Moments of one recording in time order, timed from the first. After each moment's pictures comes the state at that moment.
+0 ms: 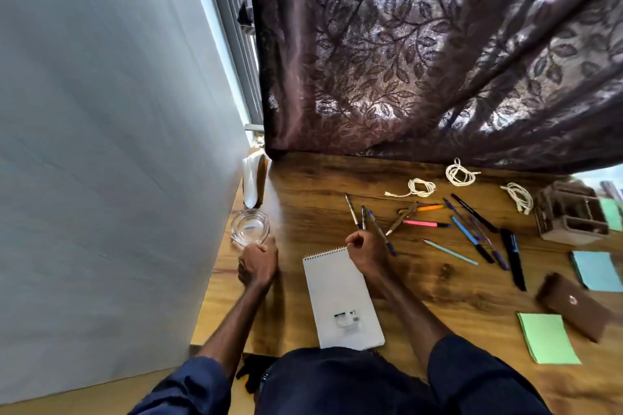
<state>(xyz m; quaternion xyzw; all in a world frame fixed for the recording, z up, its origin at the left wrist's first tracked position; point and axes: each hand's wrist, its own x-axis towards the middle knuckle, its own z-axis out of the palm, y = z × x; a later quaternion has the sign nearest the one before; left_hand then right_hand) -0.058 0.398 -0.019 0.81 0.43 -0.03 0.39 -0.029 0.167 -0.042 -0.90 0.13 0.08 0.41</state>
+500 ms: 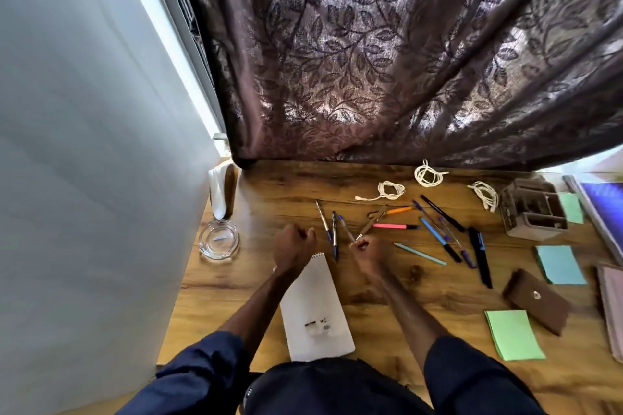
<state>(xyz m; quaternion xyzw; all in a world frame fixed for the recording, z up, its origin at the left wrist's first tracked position) -0.011 0.276 -0.001 0.92 0.16 -0.08 0.35 -0.021 0.090 -0.040 -0.89 0.20 0.08 0.39</state>
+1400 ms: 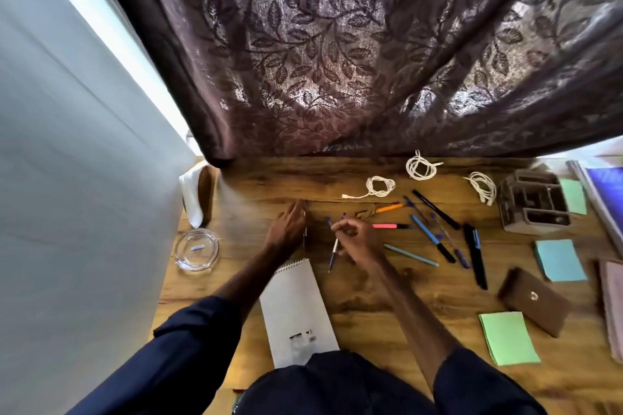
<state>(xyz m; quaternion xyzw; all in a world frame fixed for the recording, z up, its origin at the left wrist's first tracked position) 0.068 0.271 -0.052 0.97 -0.23 -0.07 0.10 0.018 0.072 -0.020 -0.83 0.15 0.12 0.53</state>
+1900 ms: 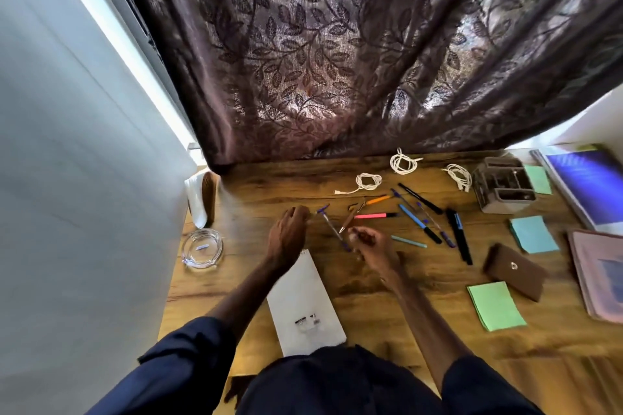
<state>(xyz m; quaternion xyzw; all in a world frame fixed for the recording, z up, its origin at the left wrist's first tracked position) 0.008 0.263 -0.004 0.95 -0.15 0.02 0.29 -0.055 0.047 0.007 -0.76 0.21 0.09 0.60</state>
